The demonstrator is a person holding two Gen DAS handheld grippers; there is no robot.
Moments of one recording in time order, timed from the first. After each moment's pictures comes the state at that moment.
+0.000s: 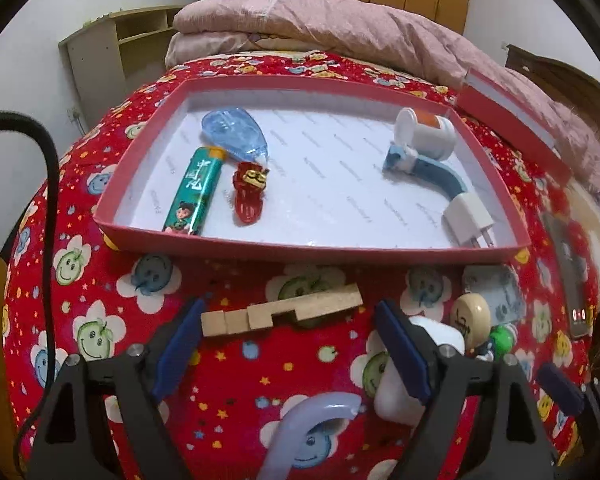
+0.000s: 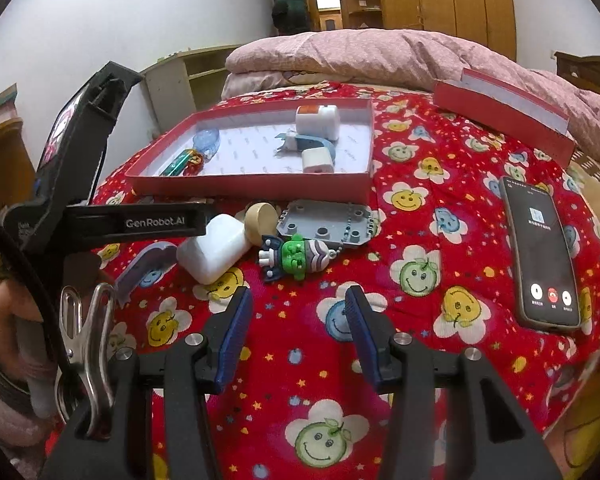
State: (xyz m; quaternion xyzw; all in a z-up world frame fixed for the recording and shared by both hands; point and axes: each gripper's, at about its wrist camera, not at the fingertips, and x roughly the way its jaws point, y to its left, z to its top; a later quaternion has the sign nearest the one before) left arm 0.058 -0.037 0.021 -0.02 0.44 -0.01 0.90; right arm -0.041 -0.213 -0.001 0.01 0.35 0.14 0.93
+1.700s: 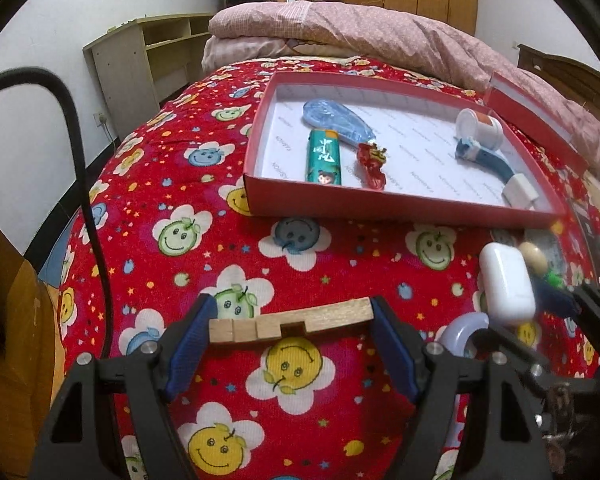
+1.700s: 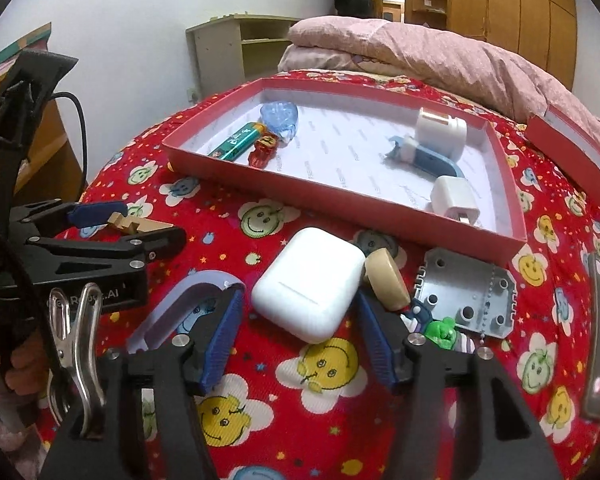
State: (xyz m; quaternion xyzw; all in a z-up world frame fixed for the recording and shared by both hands) left arm 0.022 0.035 0.016 0.01 0.42 0.02 0.91; right arm 0.007 -0.125 -0.012 -0.07 0.36 0.21 0.91
